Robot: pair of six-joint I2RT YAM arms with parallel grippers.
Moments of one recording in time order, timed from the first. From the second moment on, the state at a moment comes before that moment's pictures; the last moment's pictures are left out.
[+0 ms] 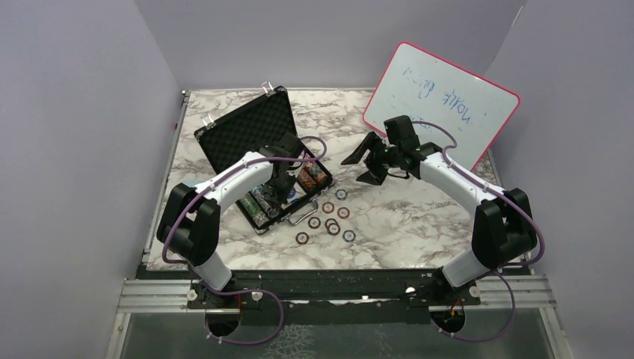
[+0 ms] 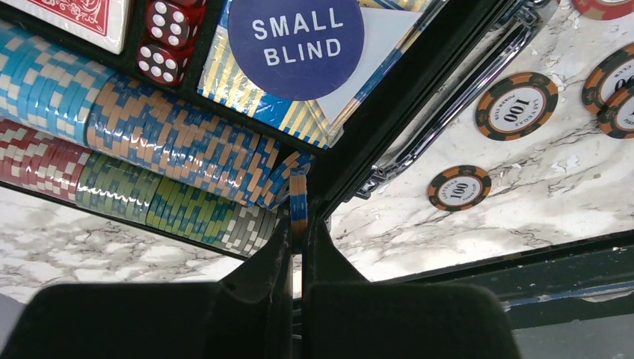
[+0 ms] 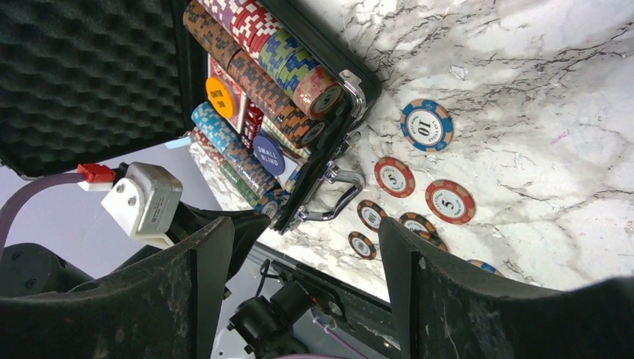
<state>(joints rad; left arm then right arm) -0.55 1.63 1.20 -1.00 -0.03 -0.11 0.42 1.56 1.11 -0.40 -0.36 1.06</state>
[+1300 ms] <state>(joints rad) -0.55 1.72 1.25 -1.07 -0.07 -0.15 0.41 1.60 1.15 -0.41 -0.37 1.05</state>
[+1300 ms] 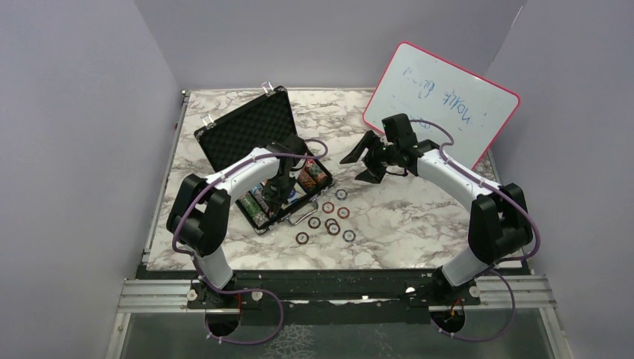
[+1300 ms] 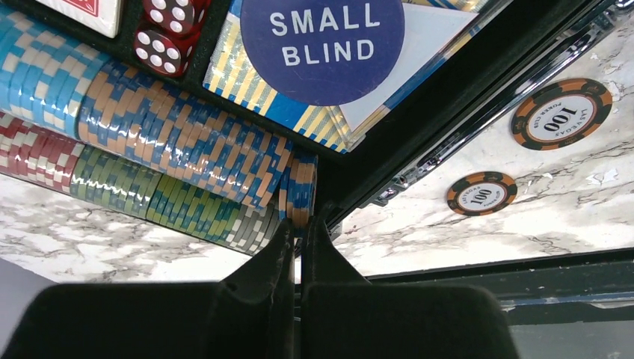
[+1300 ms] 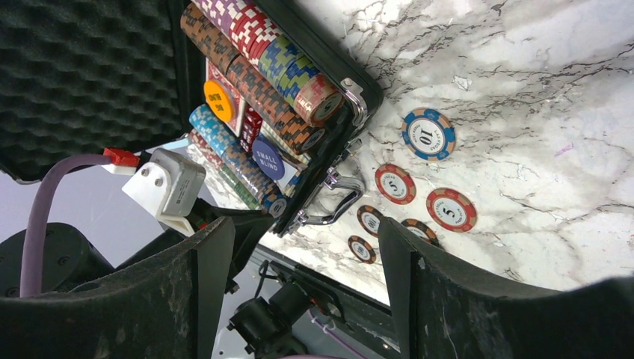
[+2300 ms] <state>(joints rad) -0.56 1.72 1.27 -1.10 -0.15 -0.18 0.41 1.60 1.15 -0.41 -0.38 1.03</state>
